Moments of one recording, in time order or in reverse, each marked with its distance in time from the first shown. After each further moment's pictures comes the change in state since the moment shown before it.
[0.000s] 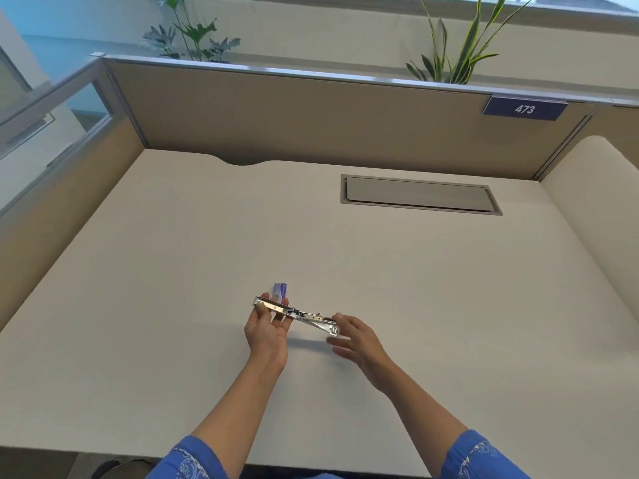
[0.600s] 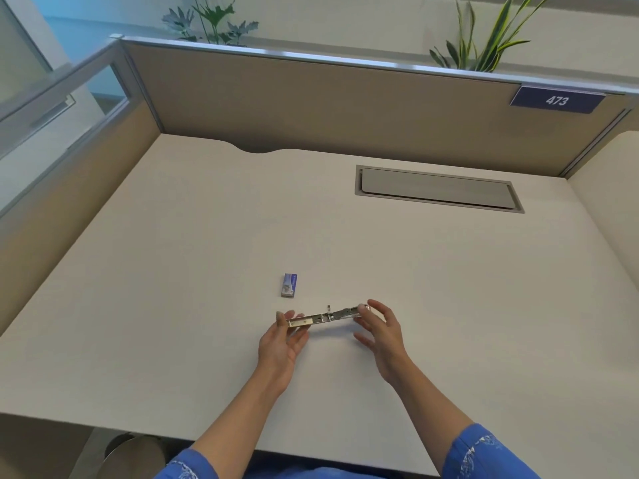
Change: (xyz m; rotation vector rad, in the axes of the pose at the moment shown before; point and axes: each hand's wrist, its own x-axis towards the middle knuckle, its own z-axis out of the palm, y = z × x) left_hand -0.006 -0.019 -0.047 0.199 -0.114 -0.178; right_hand 0.009 0.005 -0.016 0.198 0.187 -0.095
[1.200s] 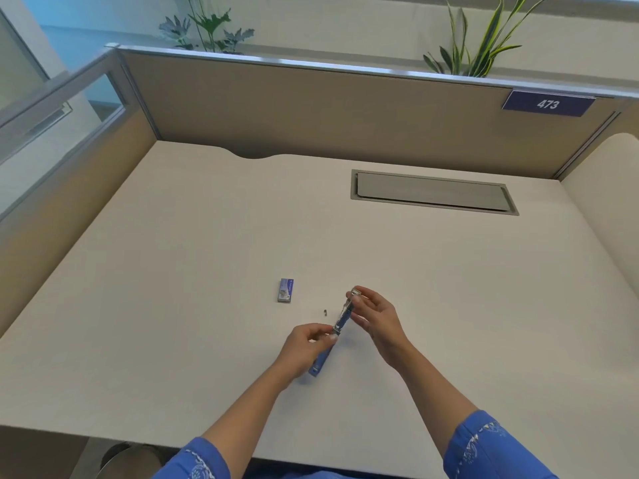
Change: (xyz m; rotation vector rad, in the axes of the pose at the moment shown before) left_hand -0.003 -0.004 0.029 1.040 -0.273 0.100; right_hand 0.019 -0.026 0.003 -0.098 -0.183 -0.106
